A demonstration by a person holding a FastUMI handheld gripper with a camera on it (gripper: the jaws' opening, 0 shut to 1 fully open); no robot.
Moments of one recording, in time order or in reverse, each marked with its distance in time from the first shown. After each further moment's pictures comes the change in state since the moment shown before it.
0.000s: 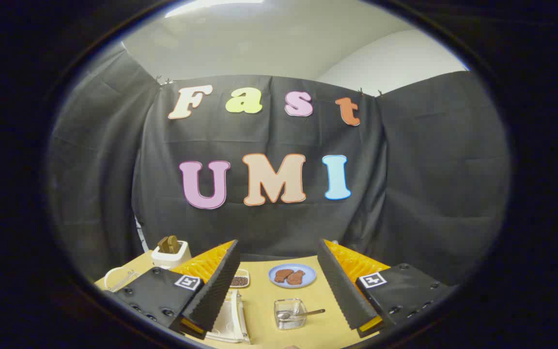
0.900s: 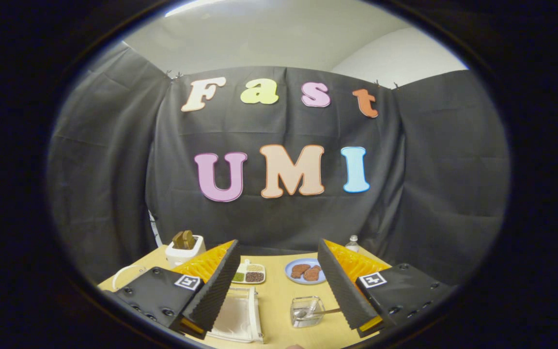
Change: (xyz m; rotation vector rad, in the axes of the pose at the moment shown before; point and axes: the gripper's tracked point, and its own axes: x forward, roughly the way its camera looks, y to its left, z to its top) arm 0.013 0.042 0.000 -0.004 0.053 0.091
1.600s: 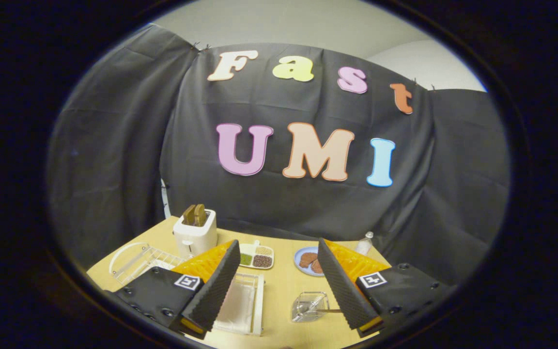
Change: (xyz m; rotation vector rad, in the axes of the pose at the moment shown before) arm 0.030 0.051 -0.020 -0.177 0.182 0.097
